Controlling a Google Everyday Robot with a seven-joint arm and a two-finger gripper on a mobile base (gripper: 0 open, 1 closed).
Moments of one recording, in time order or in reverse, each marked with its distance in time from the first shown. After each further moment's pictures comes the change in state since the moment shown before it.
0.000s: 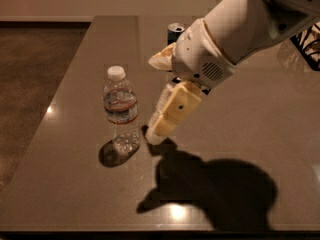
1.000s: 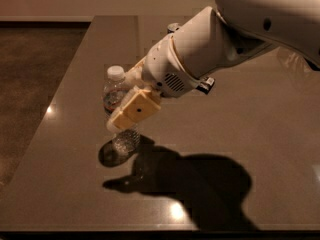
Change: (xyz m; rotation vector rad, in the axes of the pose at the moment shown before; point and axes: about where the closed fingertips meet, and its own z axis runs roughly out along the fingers) arm -0.029 -0.009 0.049 0.031 -0.103 0.102
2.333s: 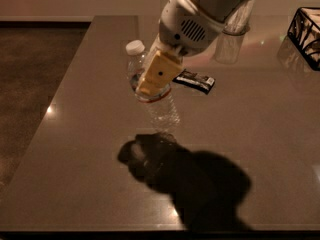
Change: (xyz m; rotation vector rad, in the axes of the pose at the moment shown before) arm 0.000 -0.027 -0.061 0.019 0.271 0.032
